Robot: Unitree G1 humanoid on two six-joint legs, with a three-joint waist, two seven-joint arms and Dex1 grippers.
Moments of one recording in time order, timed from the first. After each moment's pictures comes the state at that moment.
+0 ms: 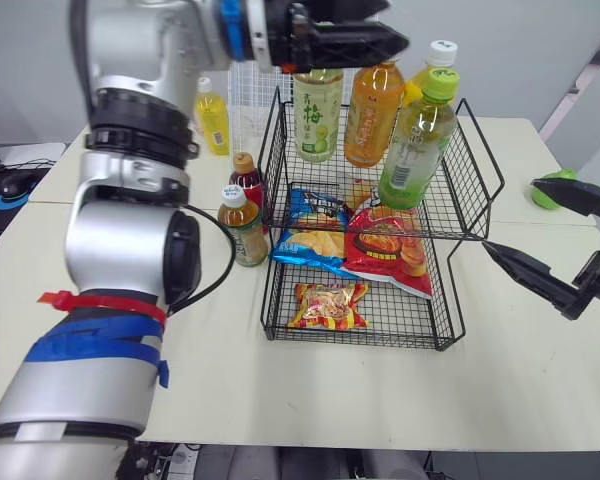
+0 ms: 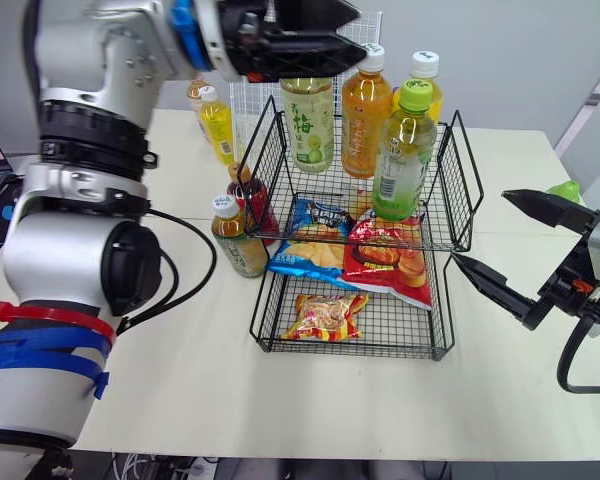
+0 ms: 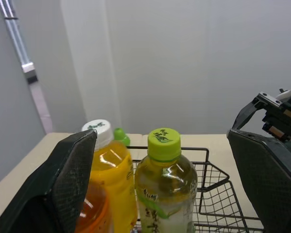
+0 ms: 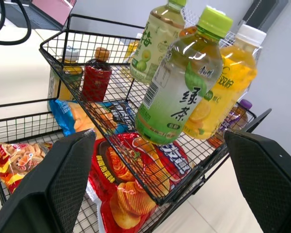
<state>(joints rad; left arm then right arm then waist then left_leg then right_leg) -1.59 0.48 0.04 0.70 -0.36 0.60 -1.36 0.03 -1.00 -0.76 -0.82 1.00 0.64 0.61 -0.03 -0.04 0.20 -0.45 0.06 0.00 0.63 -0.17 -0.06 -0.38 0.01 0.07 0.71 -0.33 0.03</state>
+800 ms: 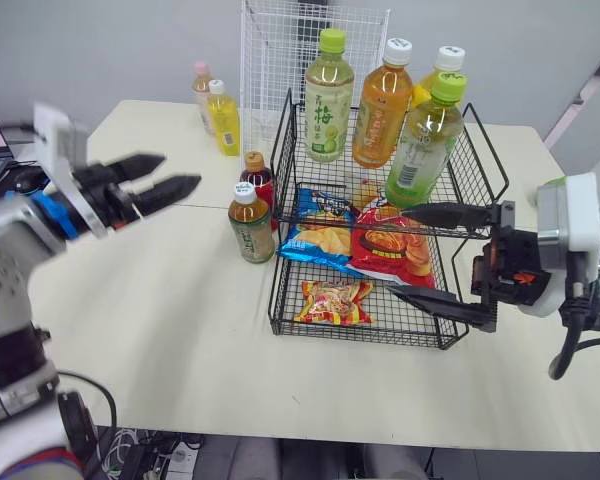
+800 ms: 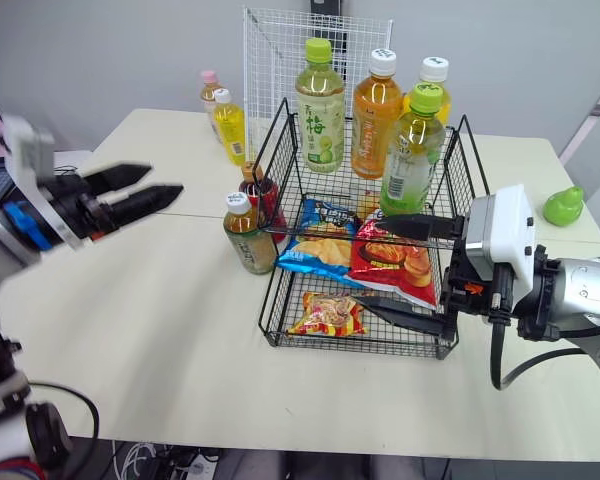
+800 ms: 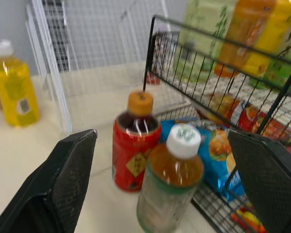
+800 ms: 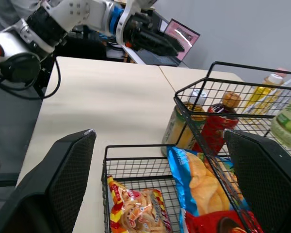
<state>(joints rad) -0.46 0.70 0.53 -0.25 -0.59 0.95 -0.84 -0.33 -0.97 -0.21 -0.75 1.04 0.62 0.72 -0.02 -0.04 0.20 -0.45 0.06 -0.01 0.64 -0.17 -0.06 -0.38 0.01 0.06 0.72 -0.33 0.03</state>
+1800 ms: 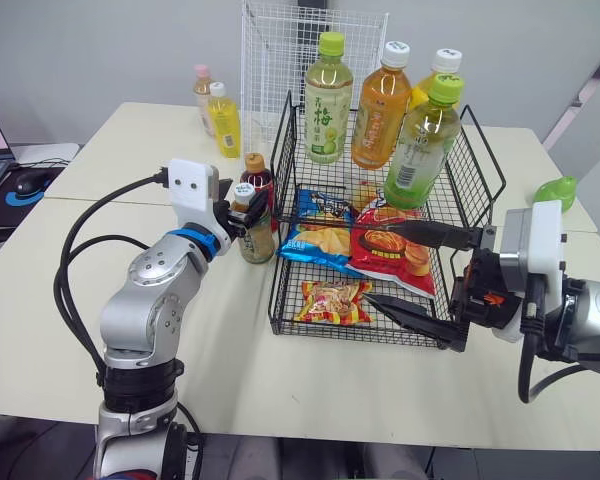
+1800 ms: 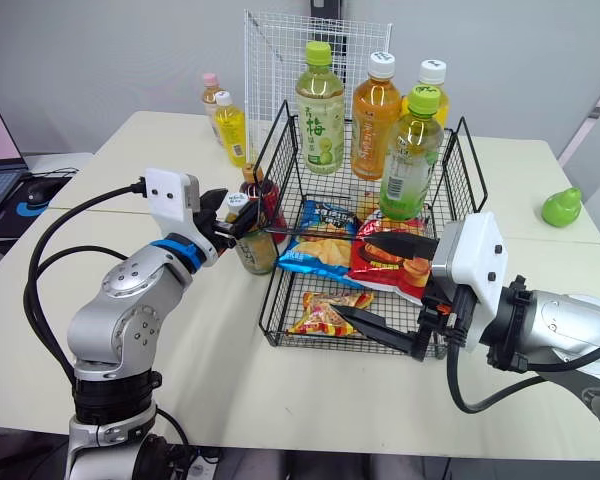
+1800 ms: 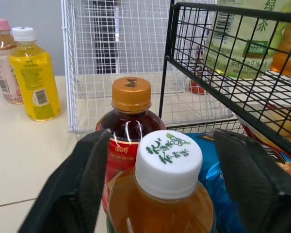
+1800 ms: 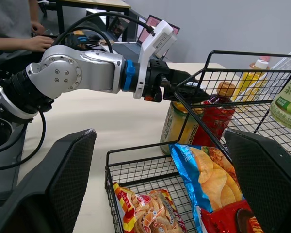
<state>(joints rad) -0.48 0.34 0.16 -0.32 -0.37 0.70 -0.25 -0.26 -0.94 -0.21 -0.92 1.12 0.69 0.41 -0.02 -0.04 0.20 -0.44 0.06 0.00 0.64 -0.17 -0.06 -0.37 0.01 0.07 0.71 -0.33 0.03</state>
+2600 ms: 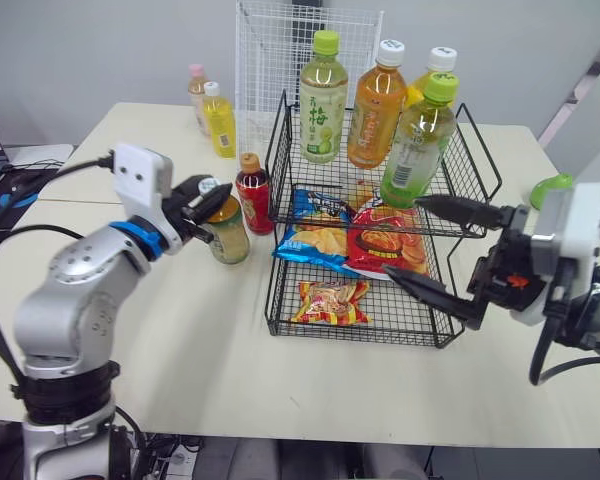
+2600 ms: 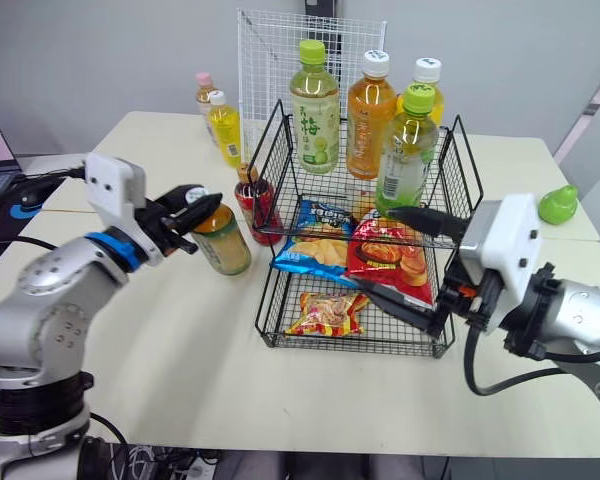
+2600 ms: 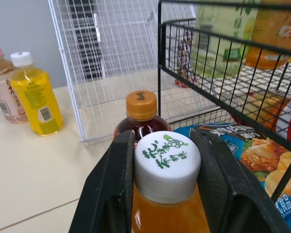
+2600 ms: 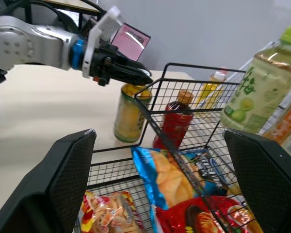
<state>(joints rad) -0.53 0.68 0.32 -0.34 -0.59 0.81 -0.52 -0.24 -0.95 -0.34 -0.86 1.06 0.64 0.48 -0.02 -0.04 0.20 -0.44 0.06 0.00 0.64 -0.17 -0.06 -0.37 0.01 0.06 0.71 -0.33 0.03</state>
